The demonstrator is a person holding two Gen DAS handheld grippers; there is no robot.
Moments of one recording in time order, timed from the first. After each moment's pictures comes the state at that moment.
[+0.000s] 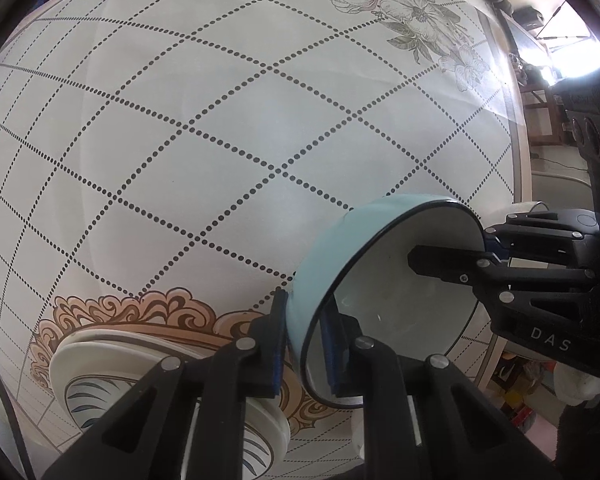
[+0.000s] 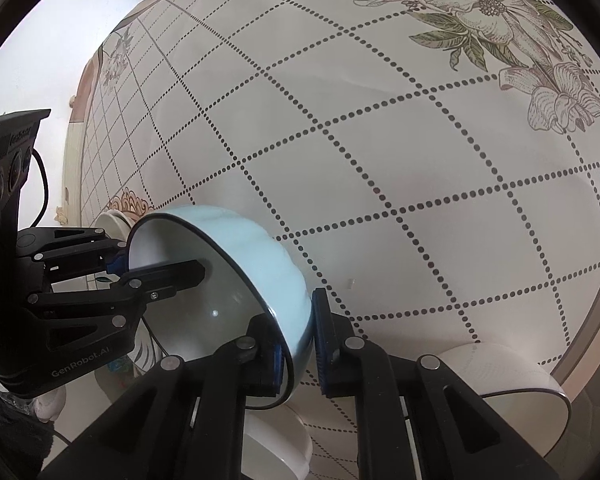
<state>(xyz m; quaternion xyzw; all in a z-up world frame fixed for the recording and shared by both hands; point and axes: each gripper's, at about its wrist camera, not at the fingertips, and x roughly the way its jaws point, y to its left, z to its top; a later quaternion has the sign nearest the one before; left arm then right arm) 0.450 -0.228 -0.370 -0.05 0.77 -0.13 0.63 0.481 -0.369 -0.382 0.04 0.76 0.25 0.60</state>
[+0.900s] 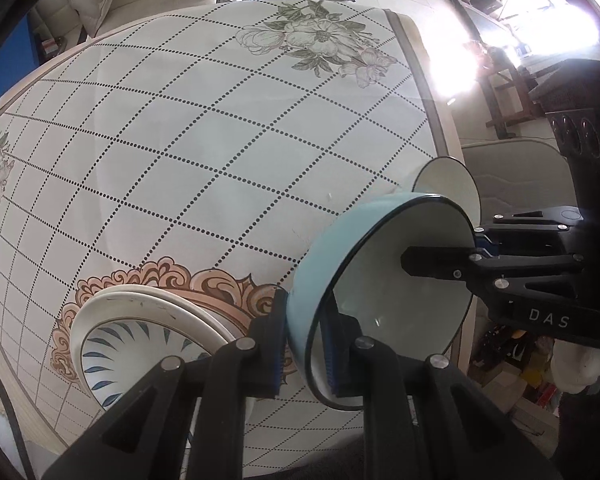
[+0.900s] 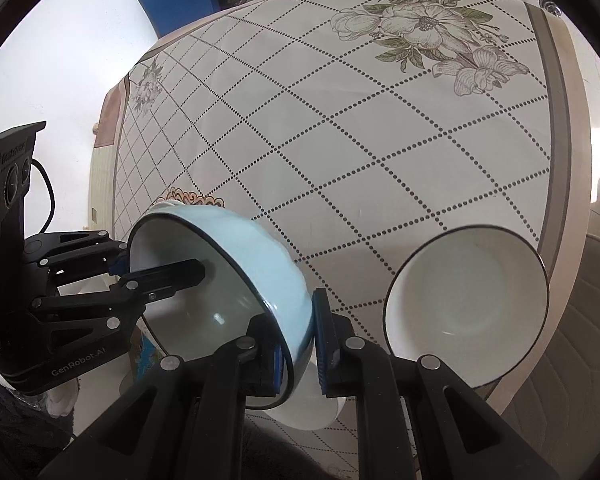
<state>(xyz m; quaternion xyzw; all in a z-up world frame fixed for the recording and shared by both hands) 0.414 -0.249 -0.272 -0.01 0.73 -0.18 0.66 0.422 -0.441 -0.281 0.10 0.73 0.23 0.63</state>
